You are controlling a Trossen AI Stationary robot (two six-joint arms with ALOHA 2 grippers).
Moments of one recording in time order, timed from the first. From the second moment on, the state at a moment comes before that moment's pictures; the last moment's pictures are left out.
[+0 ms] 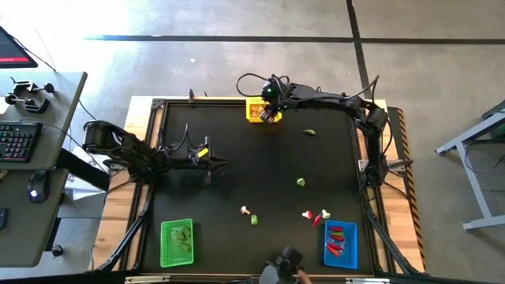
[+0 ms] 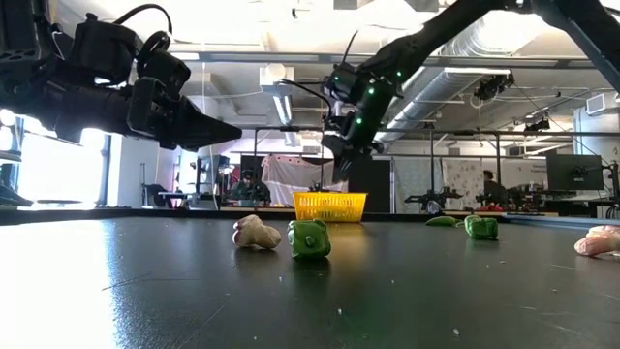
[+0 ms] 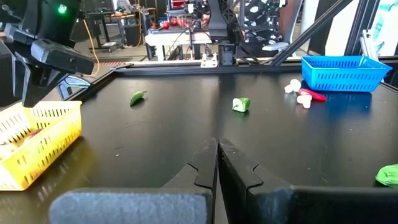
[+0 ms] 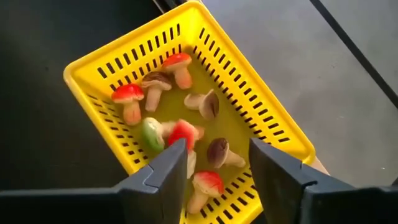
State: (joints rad) left arm 0.11 1.50 0.14 1.25 0.03 0.06; right arm -0.56 2.00 1.54 -0.51 0.17 -0.06
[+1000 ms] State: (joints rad) left arm 0.11 1.50 0.22 0.97 0.03 -0.01; right arm 0.13 1.34 0.54 -0.14 0.33 0.61
